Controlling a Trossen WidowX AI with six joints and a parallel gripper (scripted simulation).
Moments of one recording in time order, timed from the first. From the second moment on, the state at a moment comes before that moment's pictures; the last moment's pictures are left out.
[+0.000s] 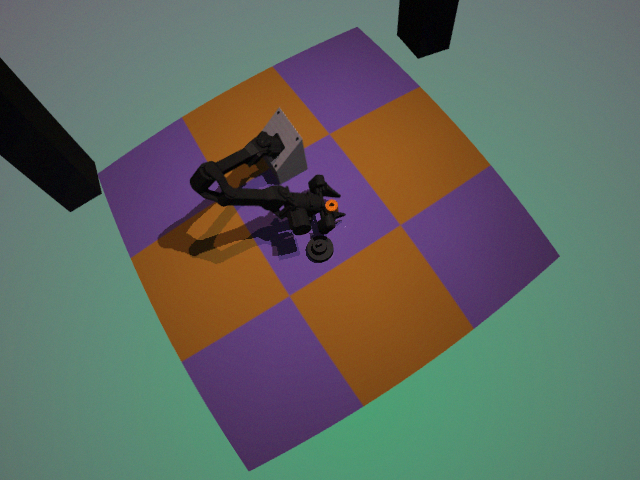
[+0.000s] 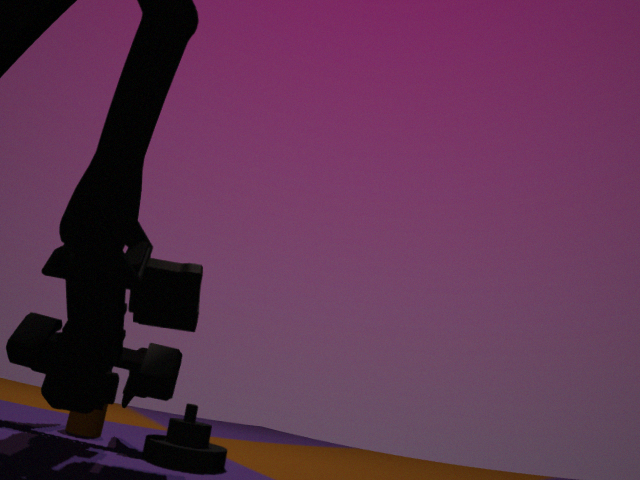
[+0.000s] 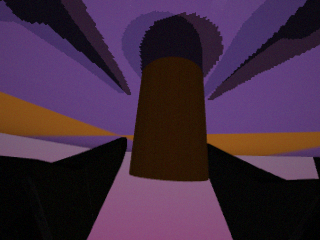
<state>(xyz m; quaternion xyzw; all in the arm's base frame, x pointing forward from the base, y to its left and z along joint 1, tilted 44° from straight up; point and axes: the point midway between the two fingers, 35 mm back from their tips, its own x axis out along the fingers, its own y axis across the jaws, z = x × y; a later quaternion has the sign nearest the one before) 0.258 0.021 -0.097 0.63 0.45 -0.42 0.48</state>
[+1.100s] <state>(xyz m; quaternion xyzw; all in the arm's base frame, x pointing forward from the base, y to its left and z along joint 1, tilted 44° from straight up) 0.246 0.077 -0.049 0.57 0.41 -0.52 0.49</state>
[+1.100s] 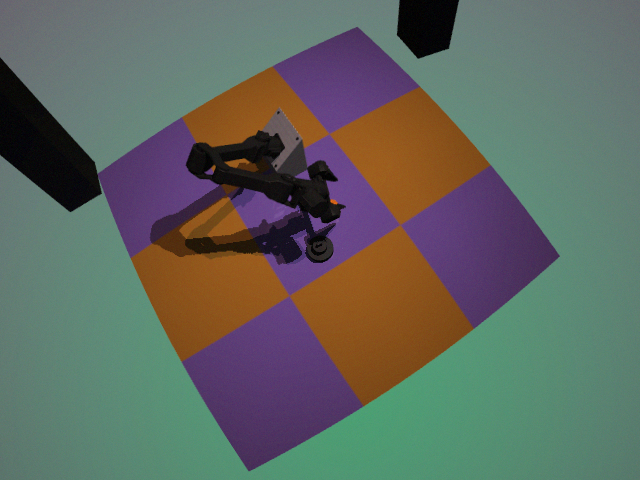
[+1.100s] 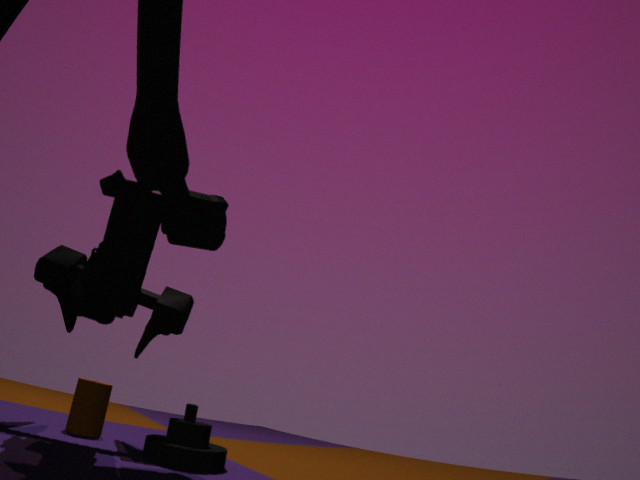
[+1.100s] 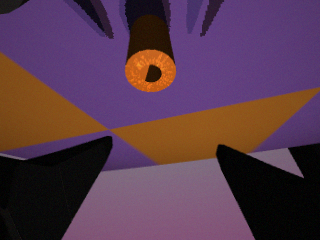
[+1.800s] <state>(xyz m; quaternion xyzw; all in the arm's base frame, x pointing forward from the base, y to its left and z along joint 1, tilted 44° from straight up) 0.246 0.087 -0.022 0.38 0.19 -0.65 0.63</state>
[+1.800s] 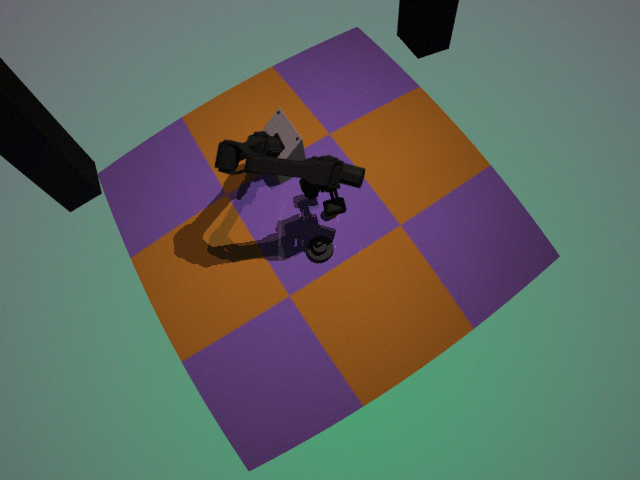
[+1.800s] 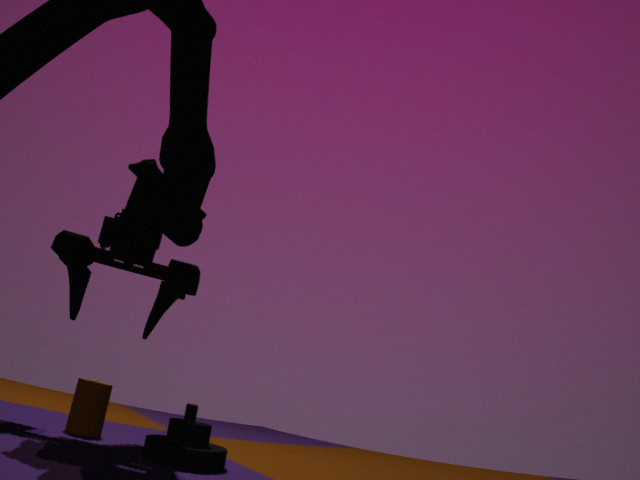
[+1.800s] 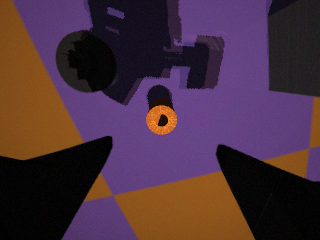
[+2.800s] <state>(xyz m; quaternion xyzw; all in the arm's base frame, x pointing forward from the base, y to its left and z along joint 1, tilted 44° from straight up) 0.247 0.088 -0.021 -0.03 0.51 -0.44 0.74</state>
